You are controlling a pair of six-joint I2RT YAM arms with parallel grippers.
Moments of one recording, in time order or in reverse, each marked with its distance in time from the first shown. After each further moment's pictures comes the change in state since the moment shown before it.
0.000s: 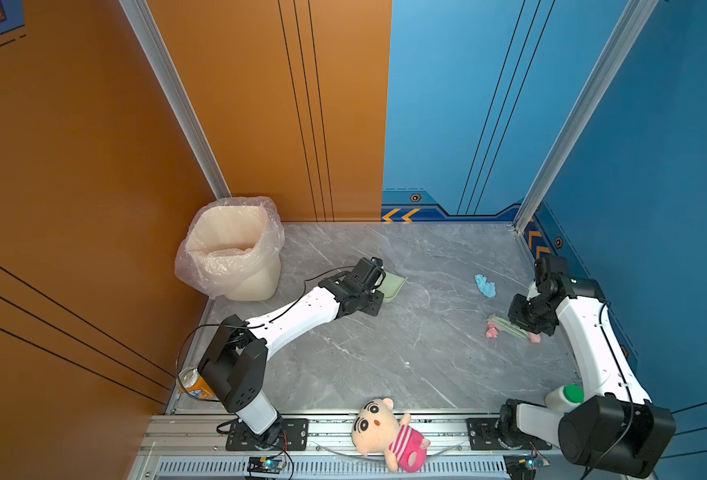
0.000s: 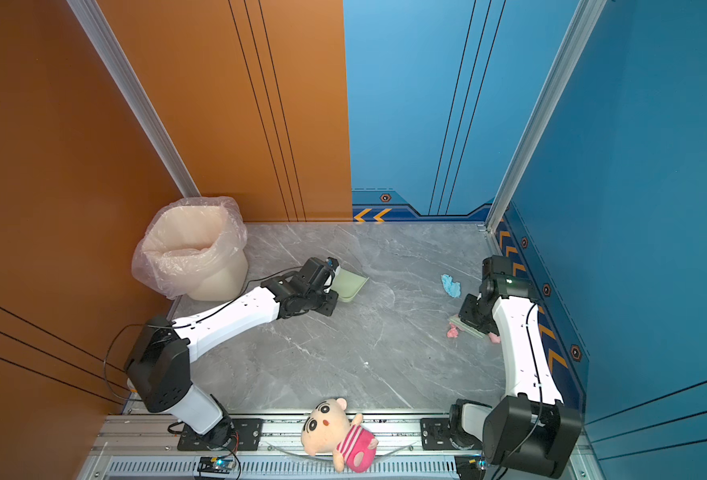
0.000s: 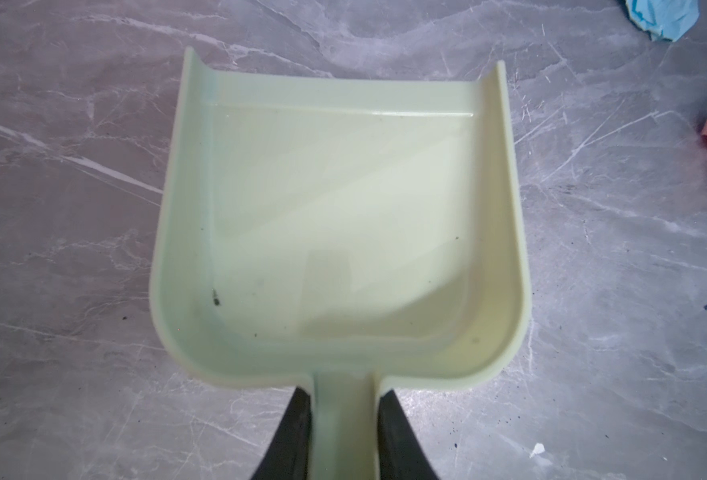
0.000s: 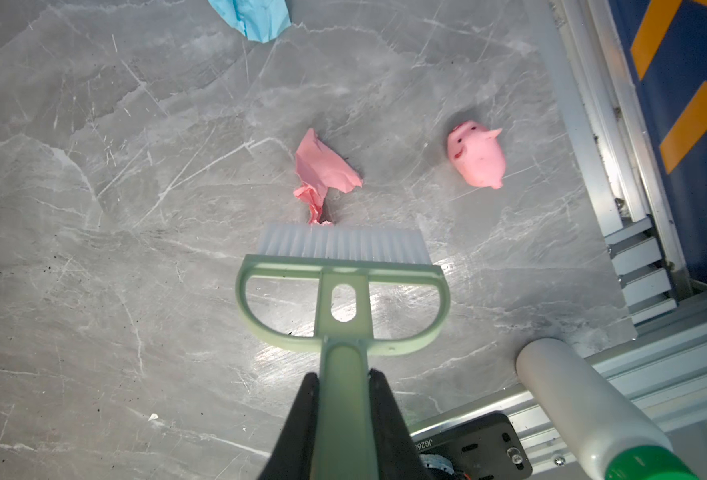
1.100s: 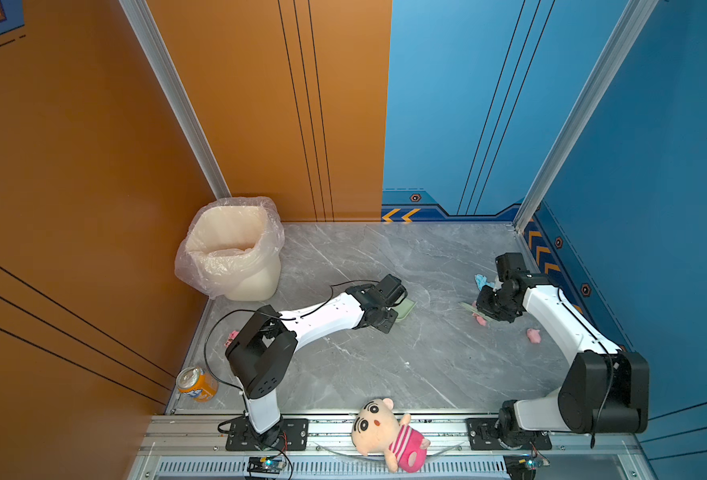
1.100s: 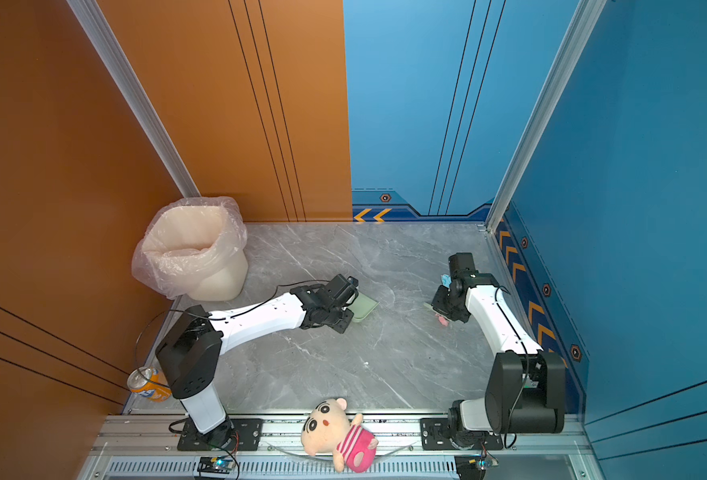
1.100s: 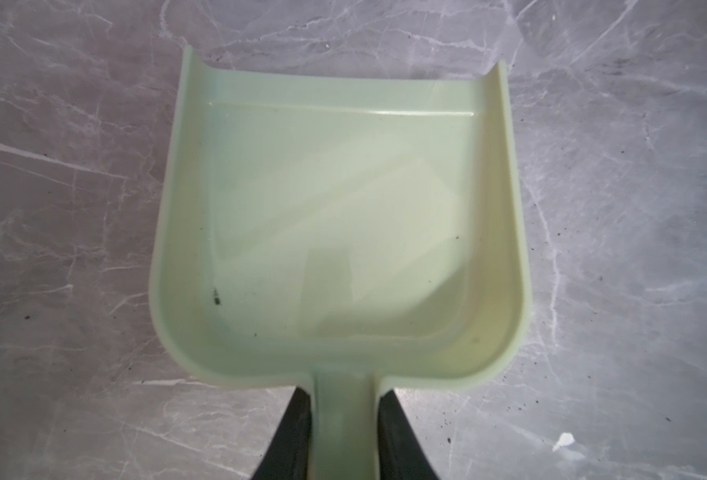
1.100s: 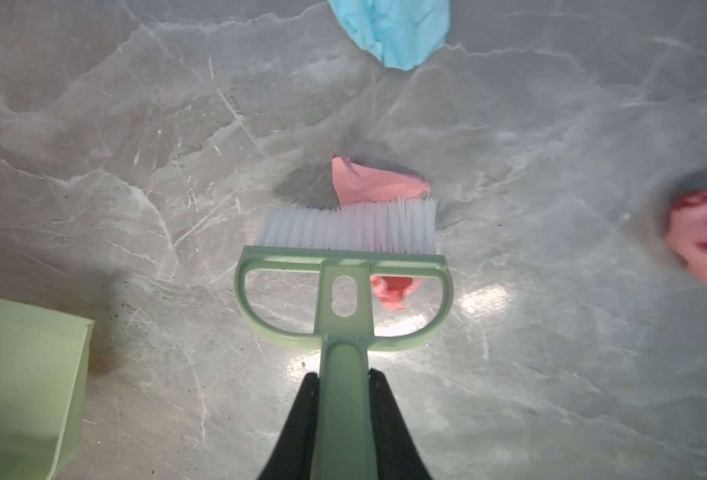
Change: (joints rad) left arm -0.121 0.137 0.036 -0.060 -0.065 0.006; right arm 0.218 0.218 -0.072 0.372 -0.066 0.189
